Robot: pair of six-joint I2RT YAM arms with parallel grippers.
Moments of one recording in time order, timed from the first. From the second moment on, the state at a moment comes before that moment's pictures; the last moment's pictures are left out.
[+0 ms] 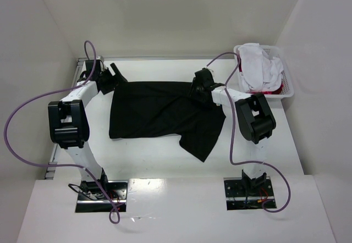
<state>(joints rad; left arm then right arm) 0.12 1.86 1.34 -0.21 0.26 -0.50 0.41 1.98 1.31 -0.14 0.07 0.67</state>
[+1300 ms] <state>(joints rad) 0.12 1.90 1.34 -0.20 0.27 -0.50 0.45 2.07 1.38 -0.18 0.12 0.67</state>
